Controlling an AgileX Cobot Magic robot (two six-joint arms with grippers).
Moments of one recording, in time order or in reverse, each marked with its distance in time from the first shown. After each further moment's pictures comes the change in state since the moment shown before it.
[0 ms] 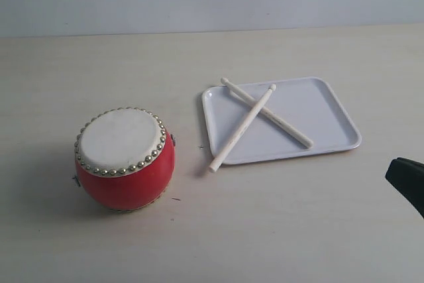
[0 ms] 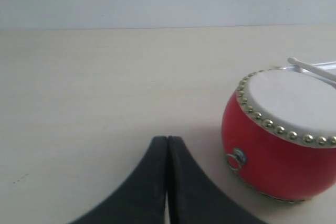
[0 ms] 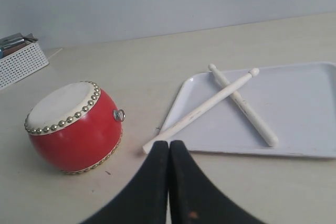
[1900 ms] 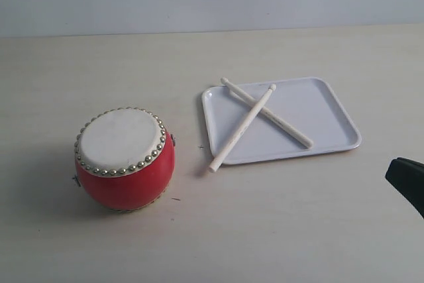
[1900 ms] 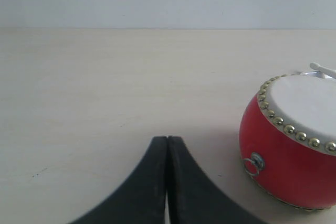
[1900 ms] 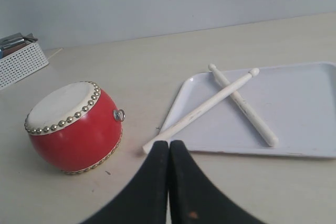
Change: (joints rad) left arm 0.054 0.000 0.000 0.000 0.000 0.000; right arm 0.000 0.000 0.000 0.000 0.000 0.000
